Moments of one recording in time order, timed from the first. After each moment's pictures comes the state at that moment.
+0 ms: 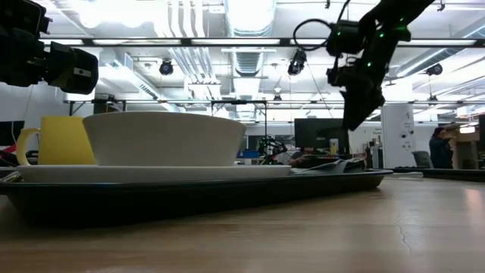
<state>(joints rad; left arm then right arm) -0.28 0.24 0.01 0.09 0.16 0.09 -0.56 1.30 0.91 -0.75 0.05 0.11</state>
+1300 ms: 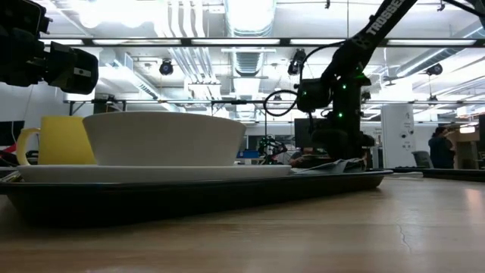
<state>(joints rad) -0.28 0.24 0.01 0.09 0.15 0.10 -0.55 1.80 1.00 -0.69 0.04 0.27</state>
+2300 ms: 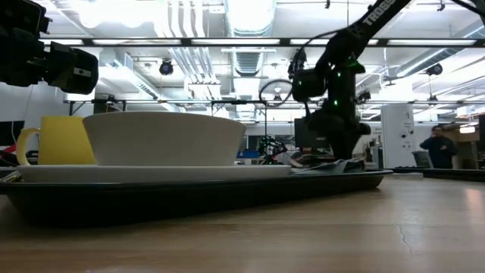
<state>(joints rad) -0.28 0.24 0.01 0.09 0.16 0.09 -0.54 1.75 1.11 -0.85 0.02 0.29</state>
